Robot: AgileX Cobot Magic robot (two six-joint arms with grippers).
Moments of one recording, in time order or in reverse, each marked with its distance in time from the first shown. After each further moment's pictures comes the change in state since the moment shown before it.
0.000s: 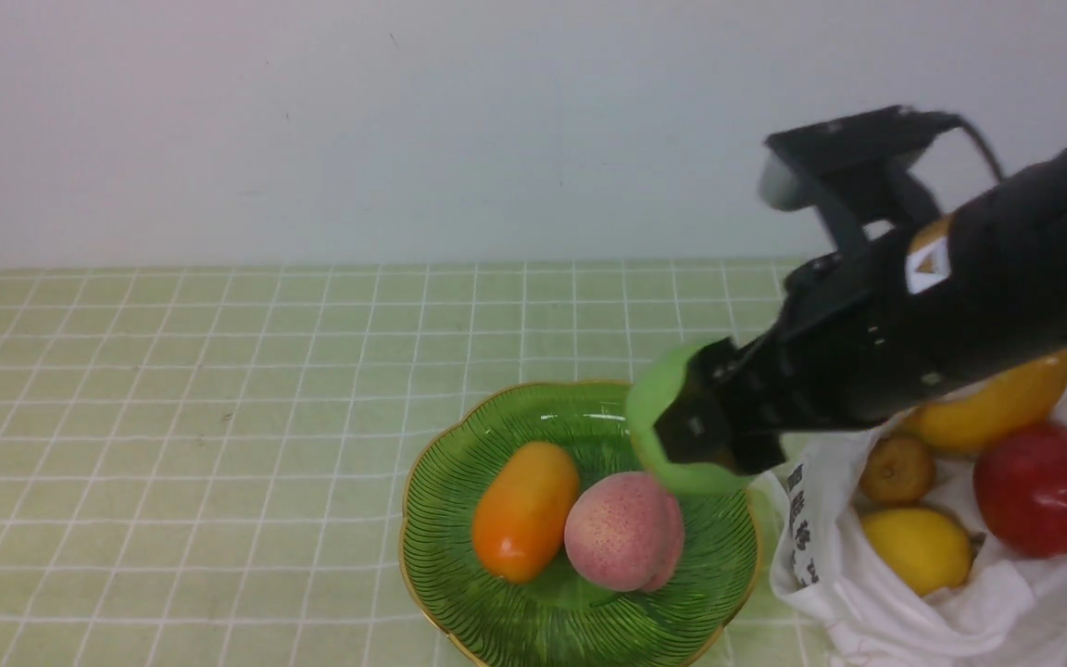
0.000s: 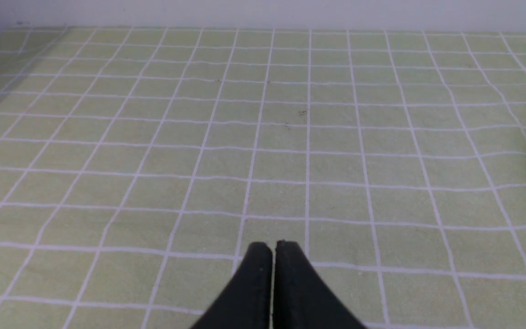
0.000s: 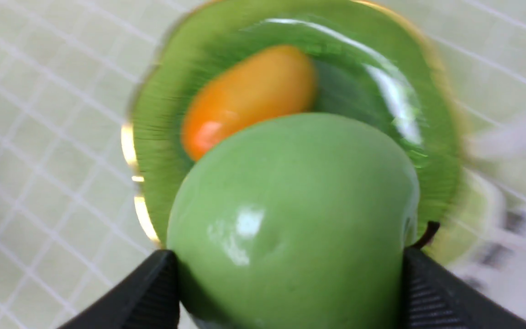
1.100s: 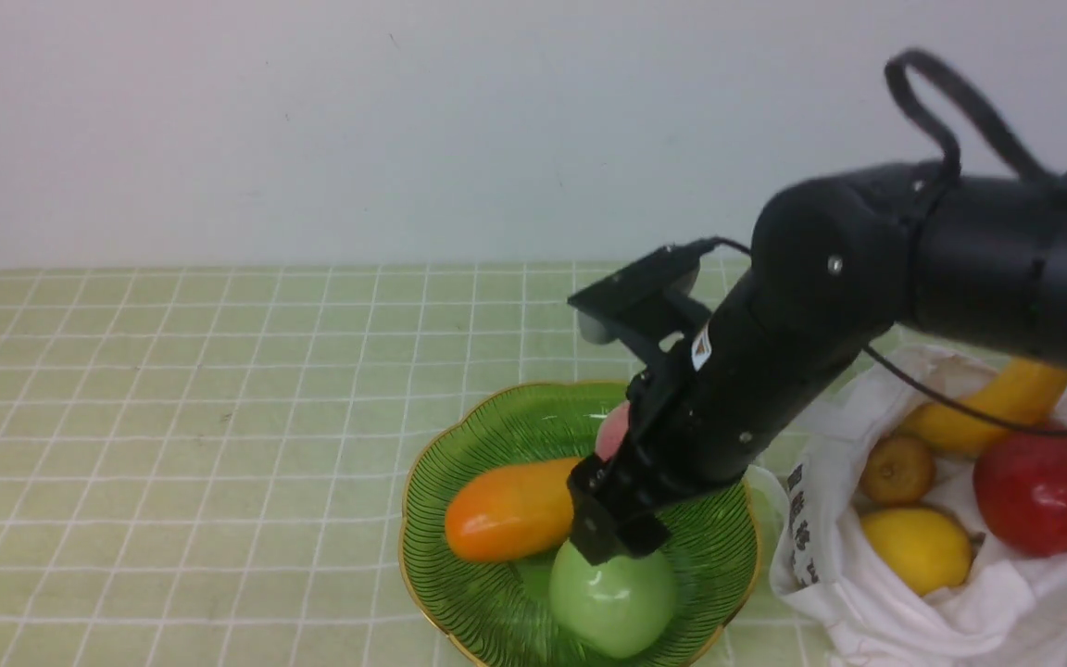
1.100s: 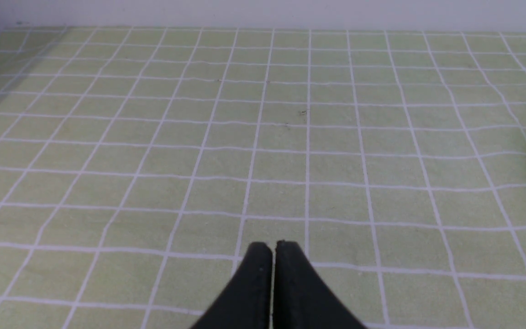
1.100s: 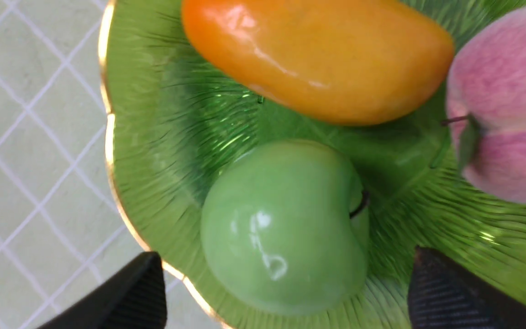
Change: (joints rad) right arm 0.040 0.284 -0.182 -0.017 0.165 -0.172; left arm 0.000 0.000 0.000 0.000 0.000 0.000
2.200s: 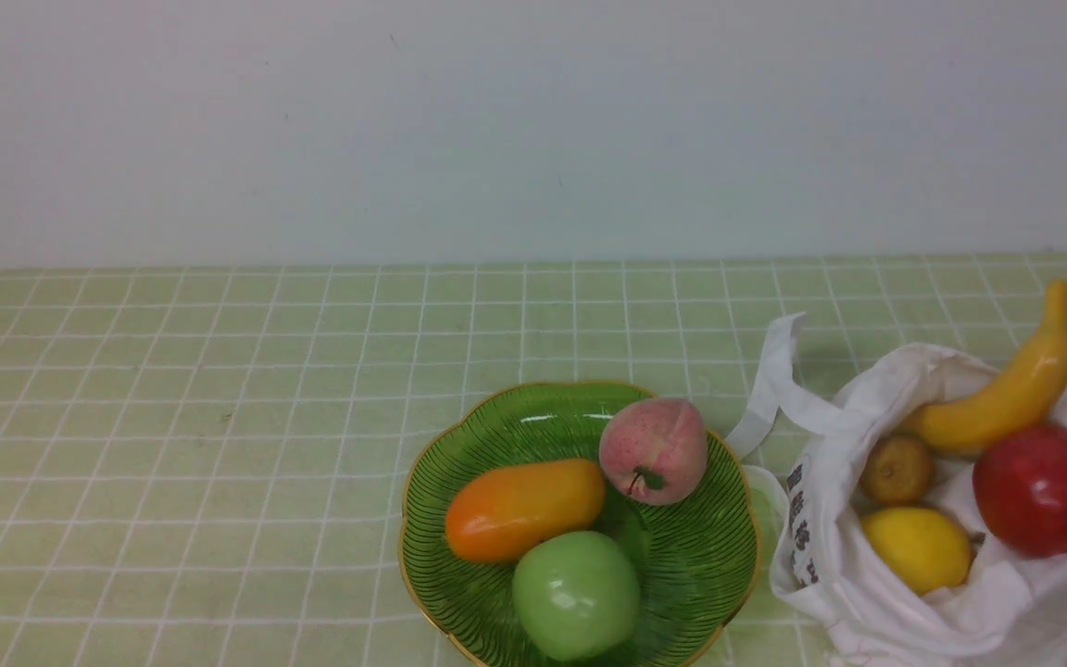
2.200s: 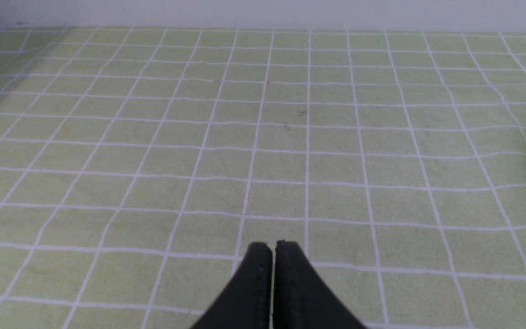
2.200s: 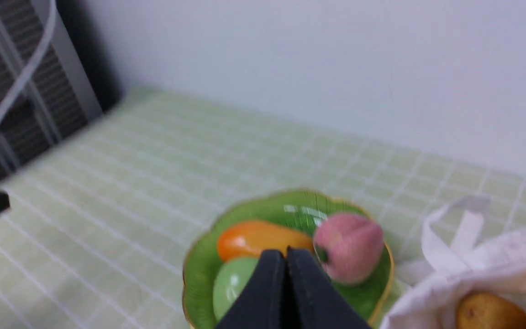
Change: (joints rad) right arm 0.000 -1.598 0.906 -0.206 -0.471 0.378; left arm 0.000 0.000 0.000 0.000 0.000 0.000
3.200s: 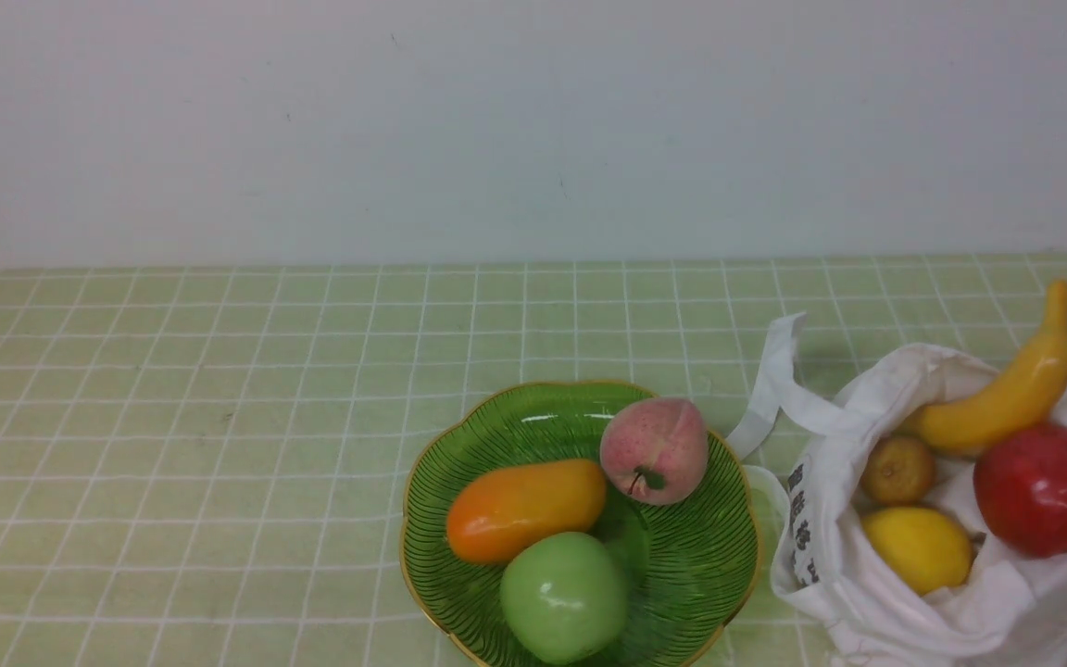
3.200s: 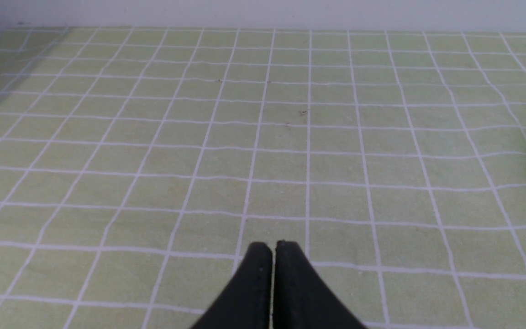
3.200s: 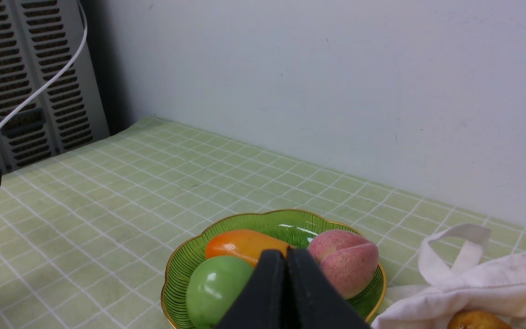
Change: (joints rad) right arm 0.000 -0.130 0.146 0.022 -0.046 -0.150; left arm 0.000 0.000 0.000 0.000 0.000 0.000
